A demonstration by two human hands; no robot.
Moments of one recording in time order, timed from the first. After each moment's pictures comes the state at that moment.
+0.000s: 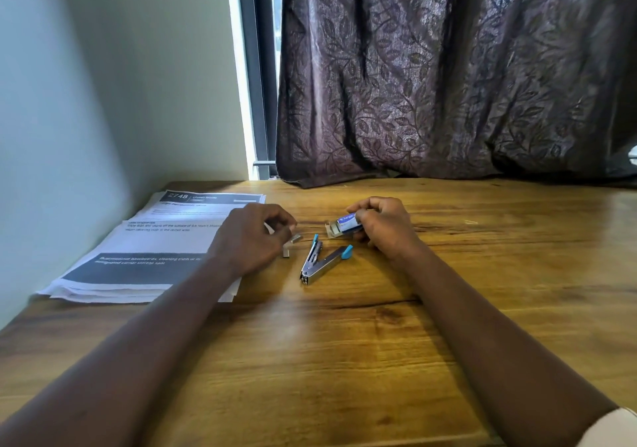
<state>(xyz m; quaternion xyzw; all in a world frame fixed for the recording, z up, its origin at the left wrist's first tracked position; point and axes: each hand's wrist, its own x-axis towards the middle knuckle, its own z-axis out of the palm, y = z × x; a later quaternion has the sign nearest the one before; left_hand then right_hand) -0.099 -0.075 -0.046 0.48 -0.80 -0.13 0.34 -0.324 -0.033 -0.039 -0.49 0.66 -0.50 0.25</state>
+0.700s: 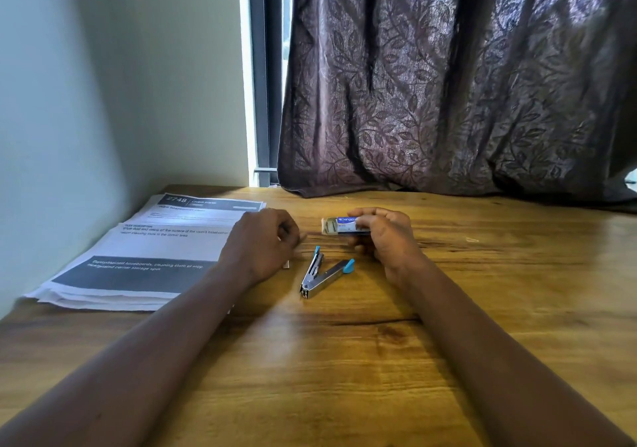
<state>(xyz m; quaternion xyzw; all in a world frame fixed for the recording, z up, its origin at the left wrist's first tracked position) -0.115 -0.080 -0.046 0.51 -0.79 -0.07 0.34 -0.314 -0.032 -0.032 -0.39 0.59 -0.60 0.38</state>
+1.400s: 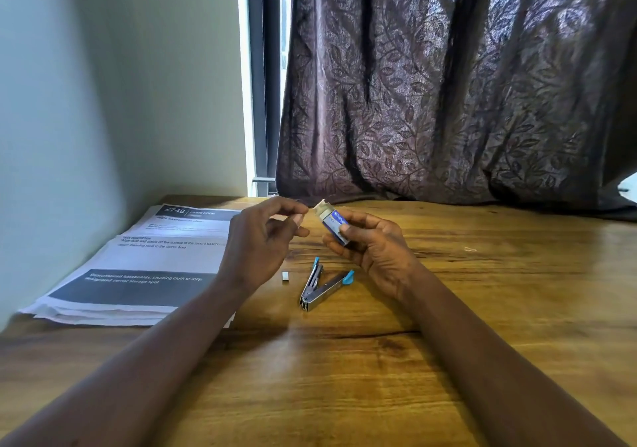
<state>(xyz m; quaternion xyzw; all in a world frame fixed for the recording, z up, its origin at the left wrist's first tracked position) -0.118 -0.067 -0.036 0.35 -0.74 -0.20 0.55 -0.307 -0.028 -0.031 -0.38 0.39 -0.65 0.53</state>
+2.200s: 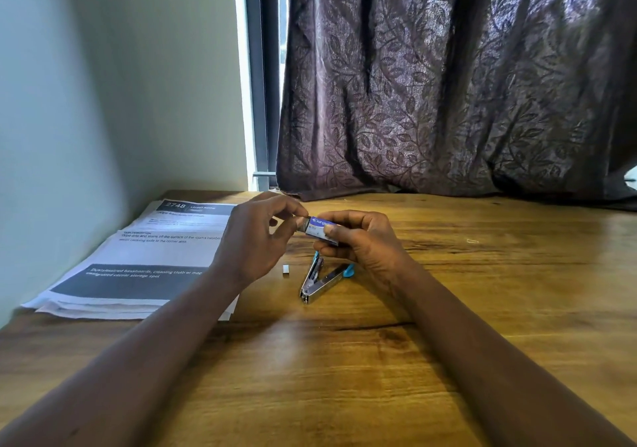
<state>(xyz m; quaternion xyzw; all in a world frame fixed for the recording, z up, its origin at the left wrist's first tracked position) -0.109 -0.078 -0.039 0.34 -0.80 -0.08 0.49 -0.297 -0.023 -0.035 -0.48 0.45 -0.59 0.47</state>
